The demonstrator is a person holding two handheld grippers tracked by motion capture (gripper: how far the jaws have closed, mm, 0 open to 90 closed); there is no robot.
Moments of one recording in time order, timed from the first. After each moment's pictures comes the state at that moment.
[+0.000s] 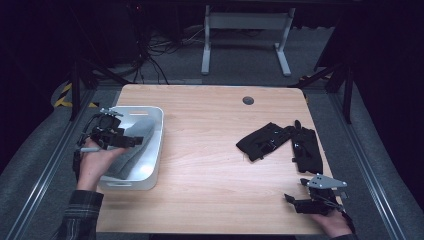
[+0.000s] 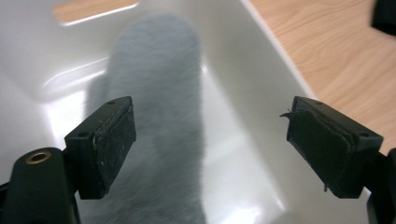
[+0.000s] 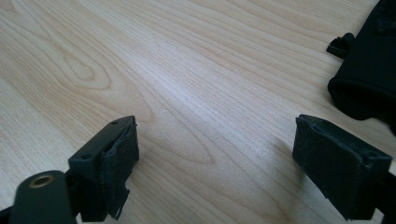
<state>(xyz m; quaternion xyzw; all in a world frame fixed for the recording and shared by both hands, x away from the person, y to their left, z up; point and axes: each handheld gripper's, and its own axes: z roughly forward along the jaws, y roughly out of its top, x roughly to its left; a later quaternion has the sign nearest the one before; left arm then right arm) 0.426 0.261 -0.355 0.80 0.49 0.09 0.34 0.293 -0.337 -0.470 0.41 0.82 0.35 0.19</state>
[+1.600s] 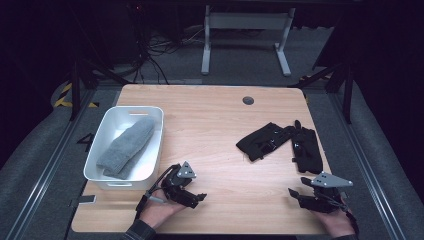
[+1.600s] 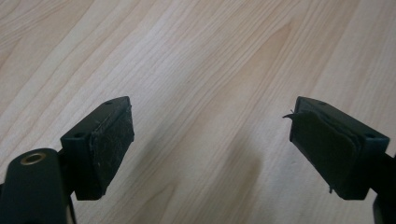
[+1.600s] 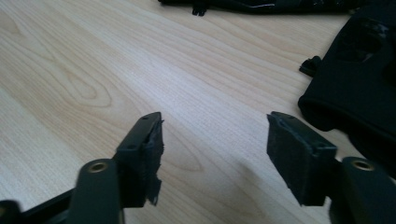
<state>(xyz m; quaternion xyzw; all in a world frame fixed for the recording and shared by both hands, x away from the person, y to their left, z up) 0.338 0.101 -0.457 0.90 0.27 0.06 0.35 0.289 -0.339 -0.451 0.42 0.81 0.35 0.21</state>
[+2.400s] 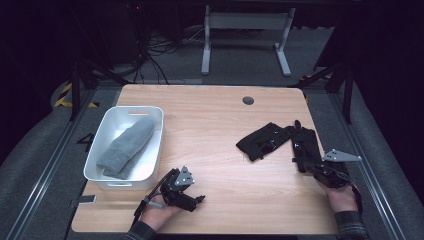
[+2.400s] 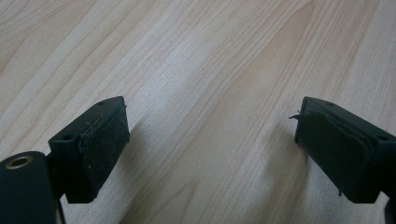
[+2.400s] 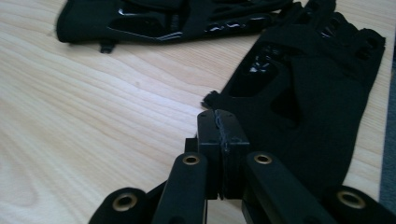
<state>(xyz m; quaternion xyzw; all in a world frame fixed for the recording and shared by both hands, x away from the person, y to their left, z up) 0.335 0.106 -0.478 0.89 0.24 0.09 0.37 0.346 -0.375 -0.435 0.47 0.78 0.34 0.23</state>
